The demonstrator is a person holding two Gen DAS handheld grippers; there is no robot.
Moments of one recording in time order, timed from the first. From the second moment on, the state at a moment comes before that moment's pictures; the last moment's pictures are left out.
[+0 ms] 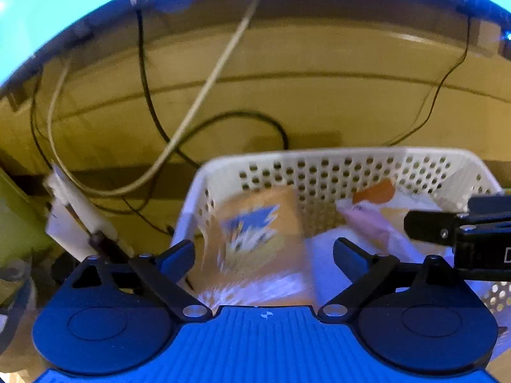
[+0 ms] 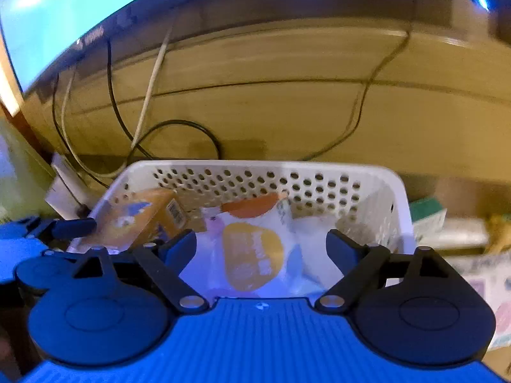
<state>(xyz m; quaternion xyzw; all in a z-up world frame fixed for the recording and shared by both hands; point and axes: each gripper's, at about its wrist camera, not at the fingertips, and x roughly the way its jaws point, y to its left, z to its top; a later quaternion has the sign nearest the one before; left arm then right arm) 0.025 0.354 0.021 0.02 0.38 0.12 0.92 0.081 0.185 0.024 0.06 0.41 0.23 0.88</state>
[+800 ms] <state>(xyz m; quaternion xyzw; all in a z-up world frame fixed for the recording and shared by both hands) -0.002 0.233 0.046 0.02 0.31 0.09 0.95 0.030 0.042 0.033 0.05 0.28 0.18 0.94</state>
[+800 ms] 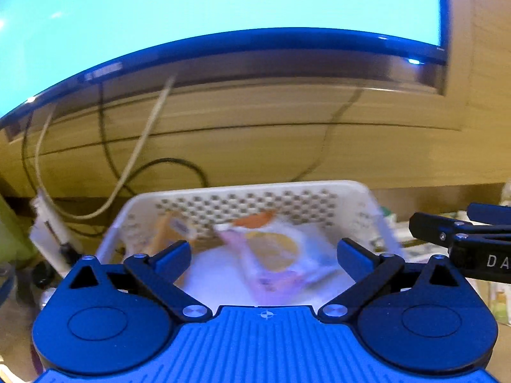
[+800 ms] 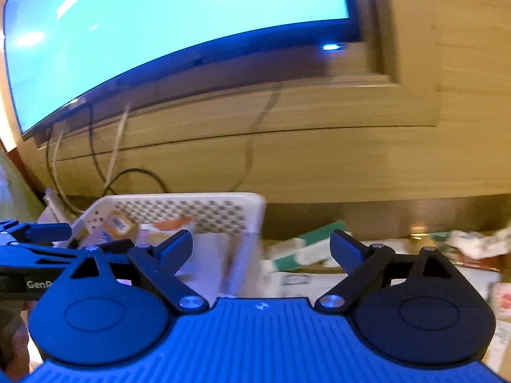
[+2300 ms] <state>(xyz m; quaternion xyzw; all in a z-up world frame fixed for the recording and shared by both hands) 0.037 -0.141 -0.116 0.14 0.39 -0.16 0.90 0.053 -0.260 -0.086 -0.02 0.41 0.05 0.91</state>
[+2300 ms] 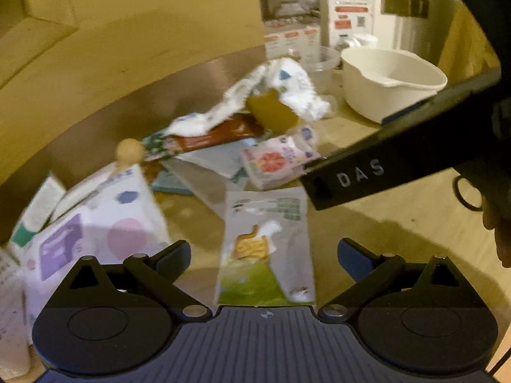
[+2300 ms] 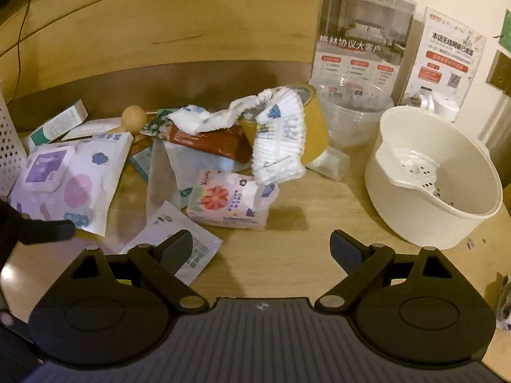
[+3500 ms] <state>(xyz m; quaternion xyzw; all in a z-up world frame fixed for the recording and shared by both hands) 0.038 -0.095 -0.143 0.10 0.39 -0.08 0.91 0.092 -0.241 -0.116 -0.01 0.39 0.04 0.92</state>
